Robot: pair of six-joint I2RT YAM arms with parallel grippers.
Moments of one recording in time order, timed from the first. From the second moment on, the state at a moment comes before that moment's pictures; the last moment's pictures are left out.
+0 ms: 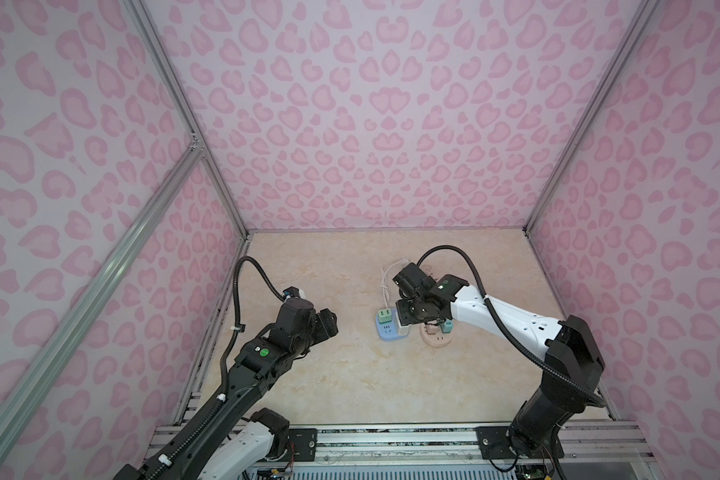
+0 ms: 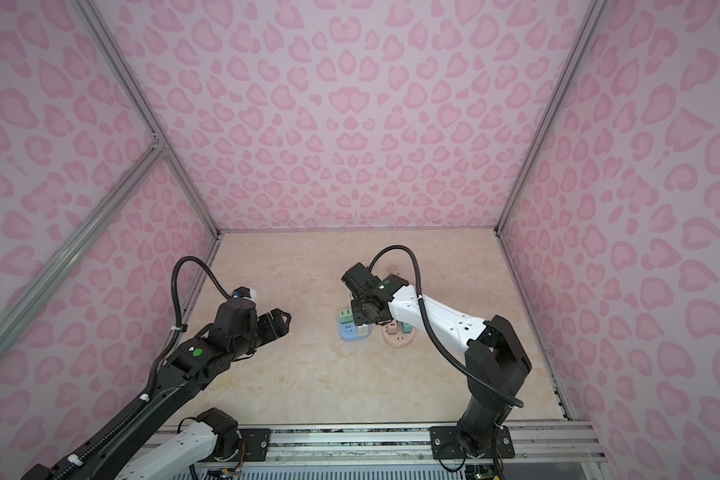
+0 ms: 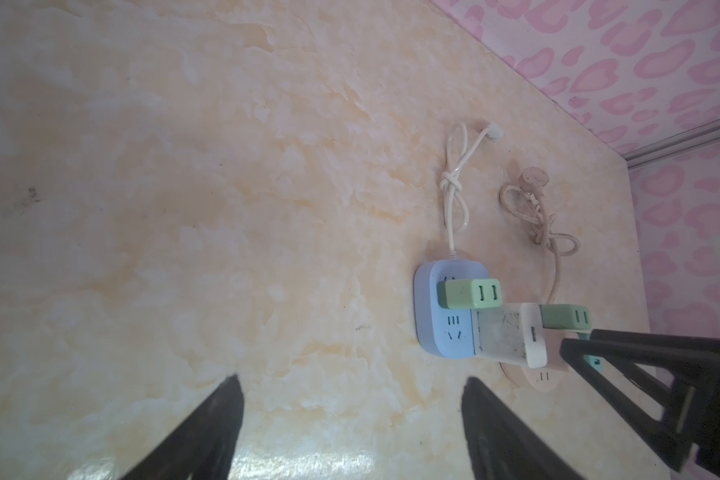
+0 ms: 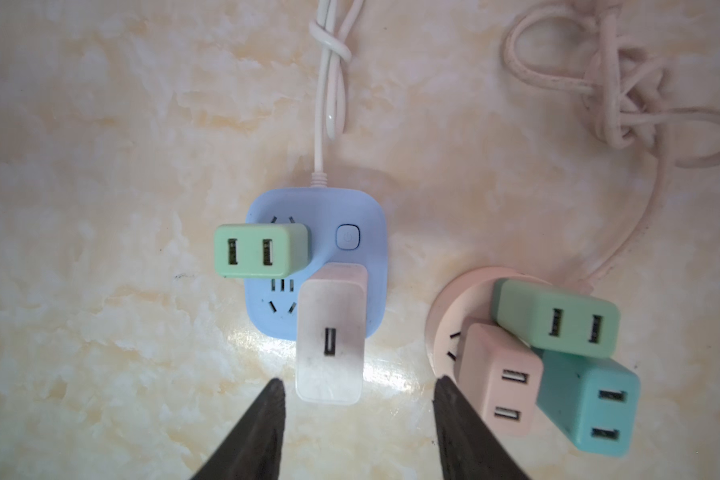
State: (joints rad) left arm -0.49 0.87 0.71 -0.61 -0.09 -0.75; right arm 0.84 1.64 1.33 -0.79 0.13 0.50
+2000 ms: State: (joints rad) left arm -0.07 1.55 0.37 0.86 -0.45 -0.18; right arm 0.40 1.12 0.46 0.13 0.58 0.00
